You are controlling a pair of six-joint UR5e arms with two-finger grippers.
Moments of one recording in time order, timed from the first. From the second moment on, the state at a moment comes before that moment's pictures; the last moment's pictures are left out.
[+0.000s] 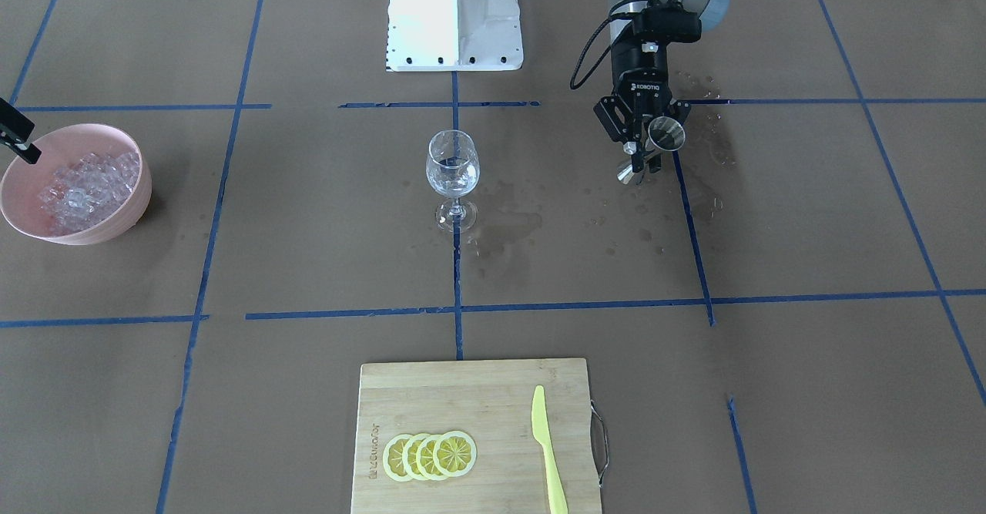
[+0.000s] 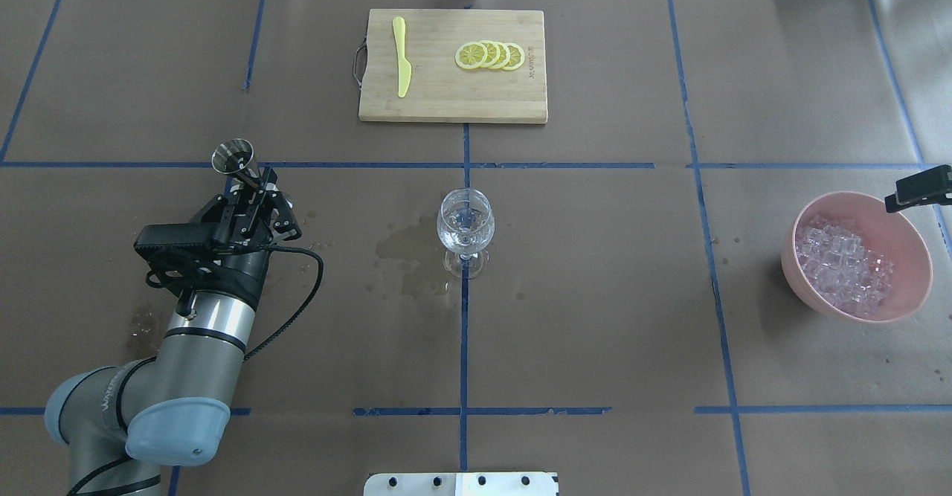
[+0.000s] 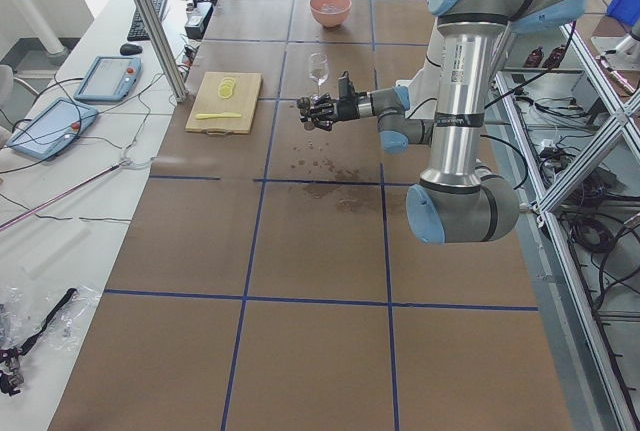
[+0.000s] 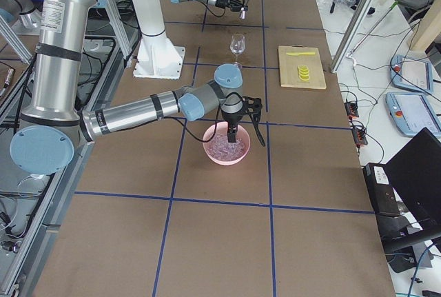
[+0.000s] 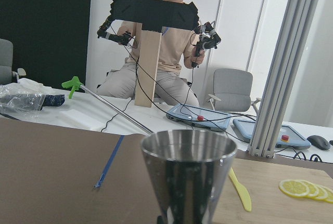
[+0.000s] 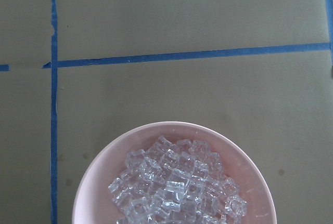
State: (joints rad) left arm -0.21 -1.77 -1.91 -2.25 -0.41 -1.23; right arm 1.17 -1.75 2.02 -1.32 2.25 0.70
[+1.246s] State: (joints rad) left arm -0.18 -2.02 -1.90 -2.25 -0.41 -0.66; right arm 1.13 -1.76 2.02 -1.27 2.21 0.71
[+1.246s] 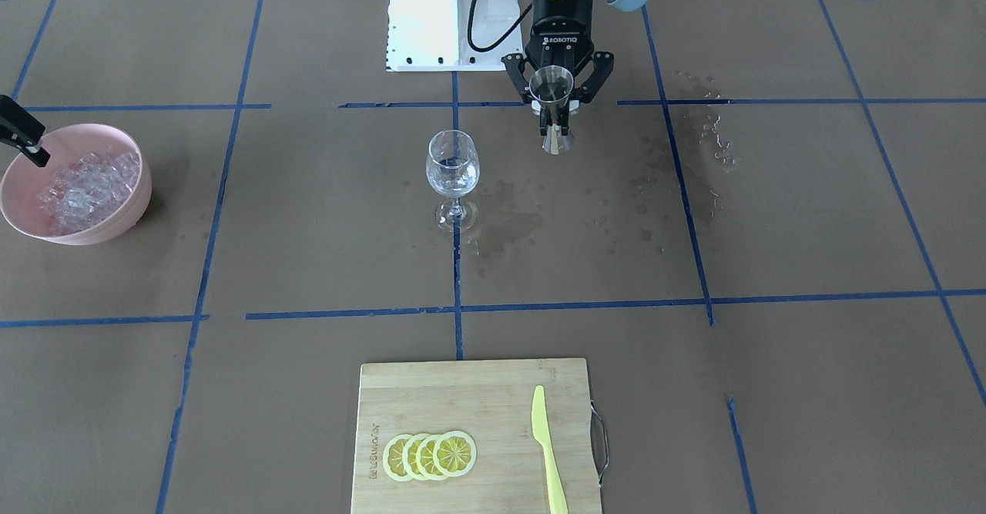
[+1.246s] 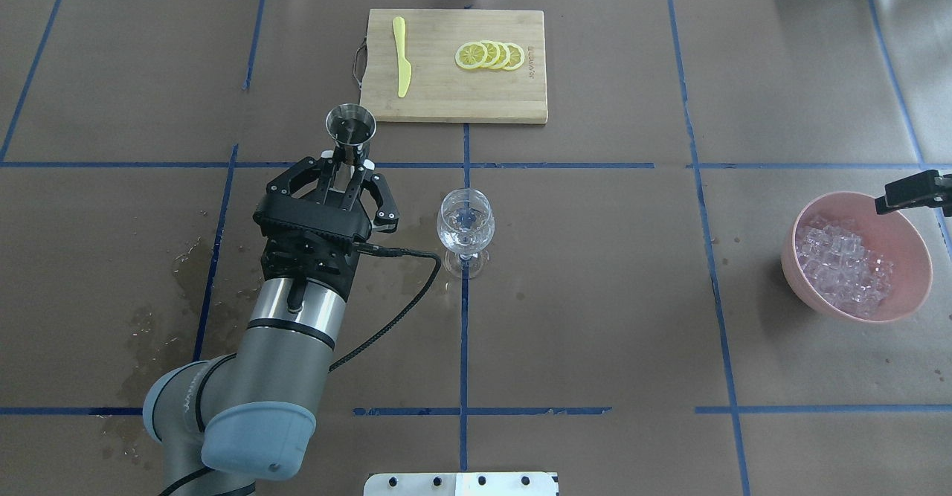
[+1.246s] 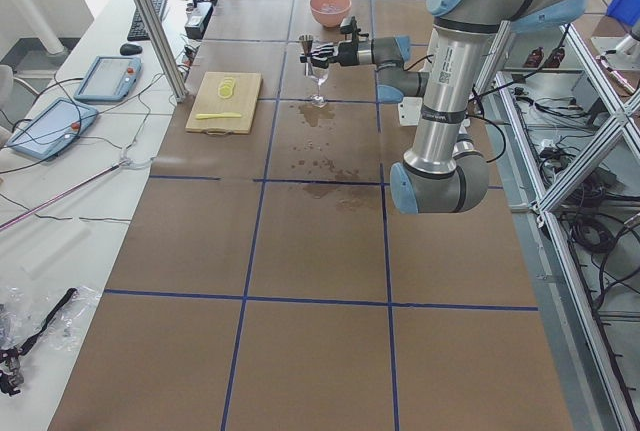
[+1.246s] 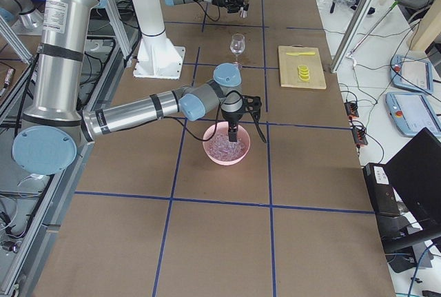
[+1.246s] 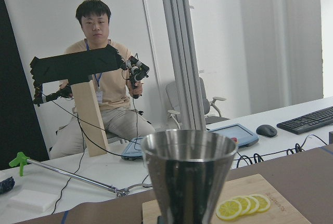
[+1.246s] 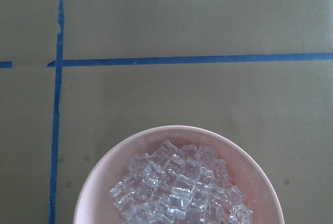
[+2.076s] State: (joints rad) left arm -0.15 -2.09 -1.77 -2.24 -0.41 -0.24; right arm 1.11 -1.77 2.02 -1.24 2.19 0.71
